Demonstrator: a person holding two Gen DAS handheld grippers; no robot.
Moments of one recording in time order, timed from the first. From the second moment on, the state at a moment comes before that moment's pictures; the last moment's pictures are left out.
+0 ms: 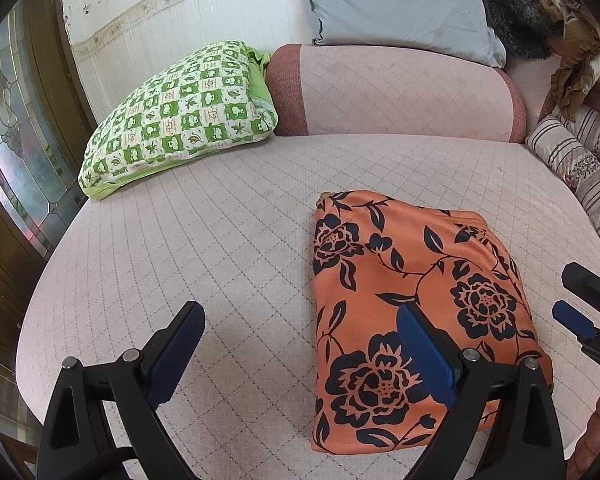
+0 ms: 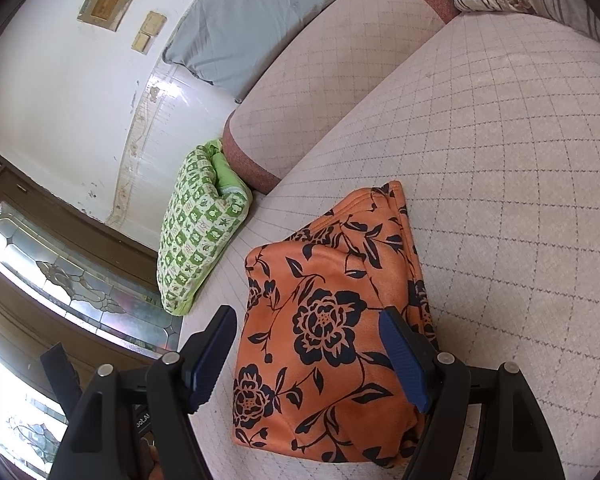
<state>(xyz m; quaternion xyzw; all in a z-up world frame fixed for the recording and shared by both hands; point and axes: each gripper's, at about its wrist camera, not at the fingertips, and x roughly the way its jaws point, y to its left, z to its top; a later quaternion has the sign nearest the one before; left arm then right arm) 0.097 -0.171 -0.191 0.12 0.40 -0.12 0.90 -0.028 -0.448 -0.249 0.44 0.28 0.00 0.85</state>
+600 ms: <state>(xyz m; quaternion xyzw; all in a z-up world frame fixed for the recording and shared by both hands) 0.122 -0.173 -0.215 0.09 0.43 -0.13 0.89 -0.019 -0.453 -0.262 0.42 0.31 -0.02 0.85</state>
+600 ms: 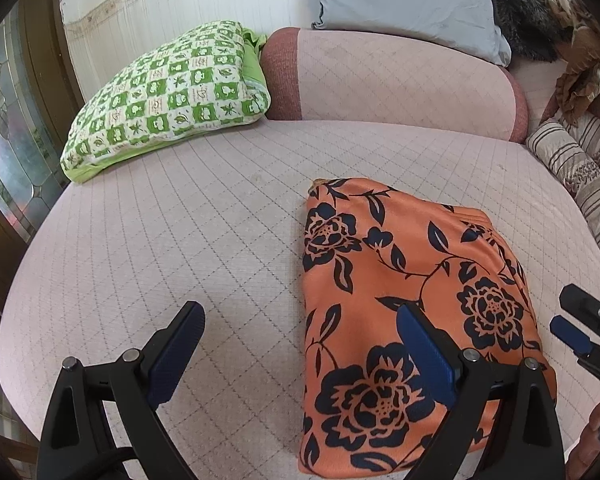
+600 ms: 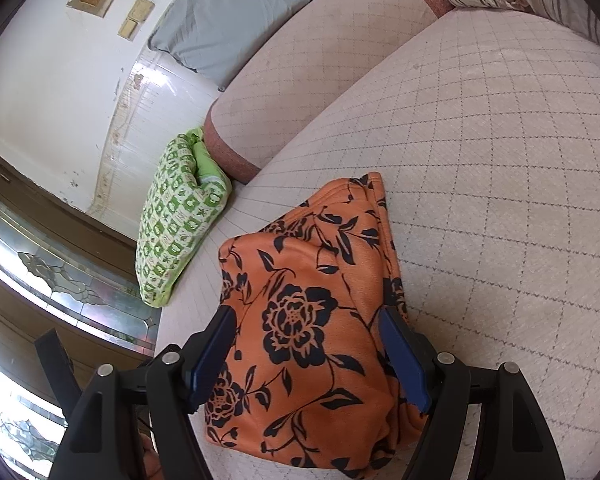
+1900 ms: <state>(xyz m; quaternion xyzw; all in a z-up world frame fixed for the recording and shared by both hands) 0.159 -0.173 -0.252 0.09 0.48 -0.16 0.86 0.032 -0.449 -0.294 0.42 0.38 0.00 0.83</state>
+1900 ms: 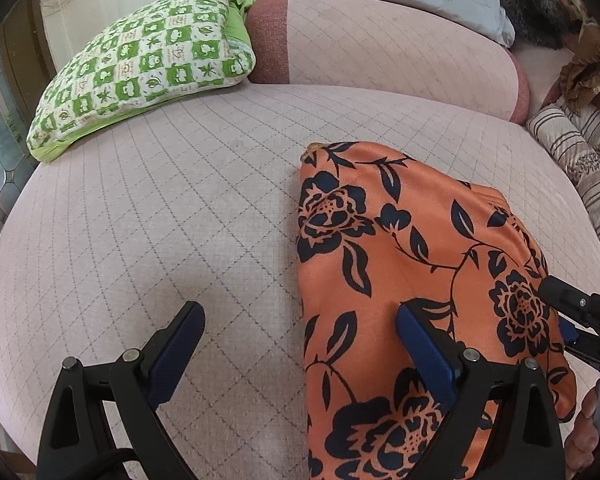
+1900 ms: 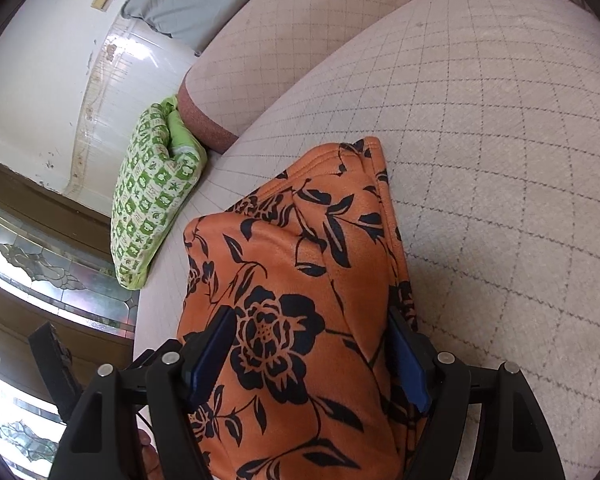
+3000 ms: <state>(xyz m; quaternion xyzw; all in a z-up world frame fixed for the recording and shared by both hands) 0.188 -0.193 -0.298 0.05 0.61 -0.33 0.72 0.031 -0.479 -0.318 0.50 0.41 0.06 0.77</state>
